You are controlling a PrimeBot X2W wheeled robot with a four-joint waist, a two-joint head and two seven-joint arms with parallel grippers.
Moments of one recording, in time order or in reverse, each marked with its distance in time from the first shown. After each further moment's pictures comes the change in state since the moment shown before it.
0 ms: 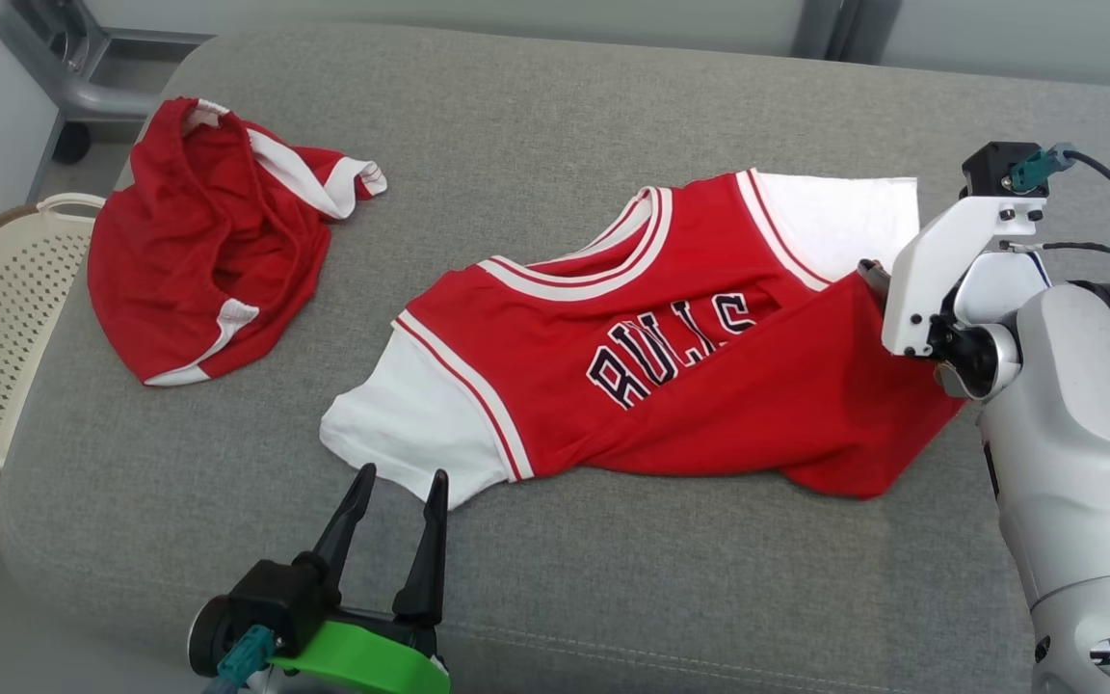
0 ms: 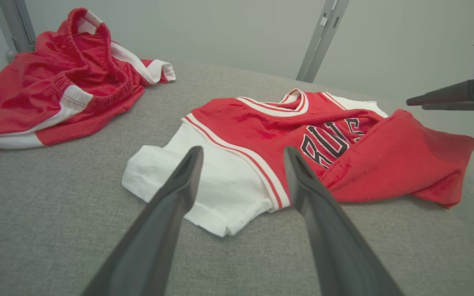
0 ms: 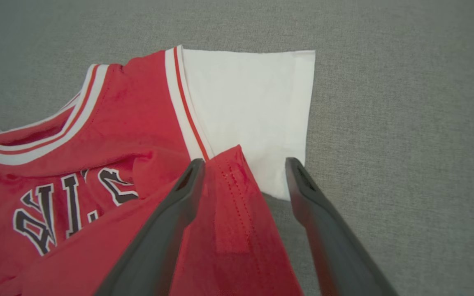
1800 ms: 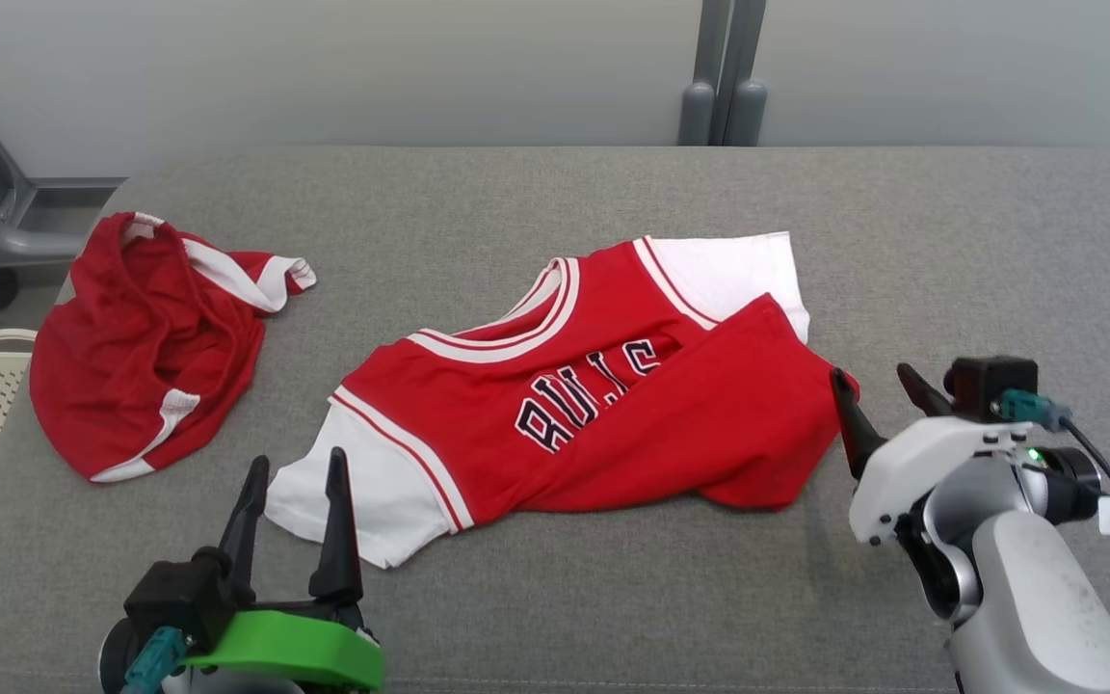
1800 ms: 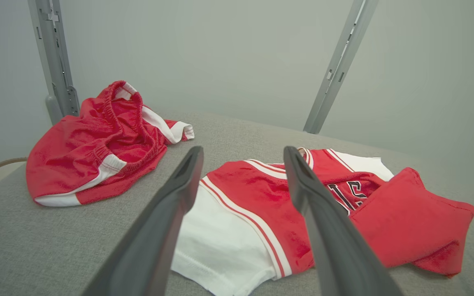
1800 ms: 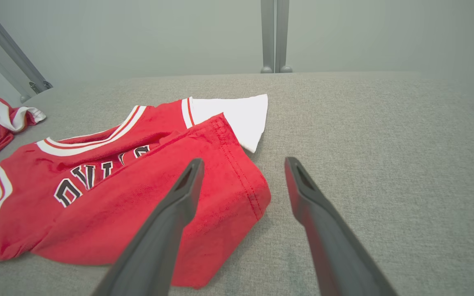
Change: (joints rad) left arm -0.003 0.175 -0.071 -0.128 -0.226 0.296 0.002; right arm 0.502 0.059 0.079 -0.396 0.032 0.000 -0.447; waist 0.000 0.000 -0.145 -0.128
